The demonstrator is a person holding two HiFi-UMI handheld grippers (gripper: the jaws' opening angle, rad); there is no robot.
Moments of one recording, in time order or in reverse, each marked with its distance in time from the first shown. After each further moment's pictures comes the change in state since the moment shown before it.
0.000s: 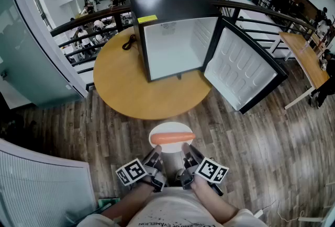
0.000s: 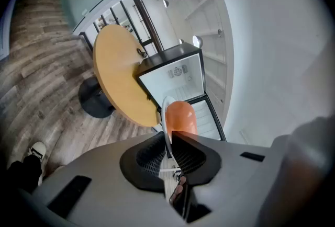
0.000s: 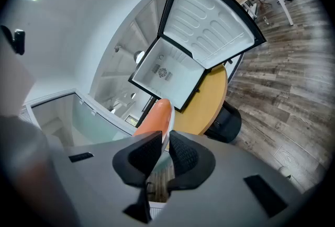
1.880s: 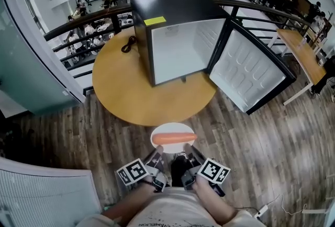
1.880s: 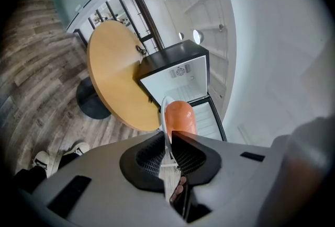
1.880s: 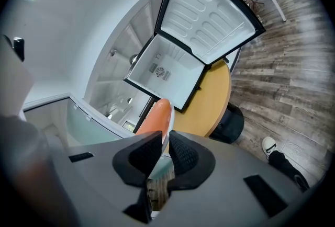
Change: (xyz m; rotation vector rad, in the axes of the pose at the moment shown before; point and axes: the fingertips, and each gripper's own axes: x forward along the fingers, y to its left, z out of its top) left arm 0.014 0.030 0.062 0.011 0.079 -0.015; right arm 0.061 0.013 -0.016 0.048 -0.055 -0.029
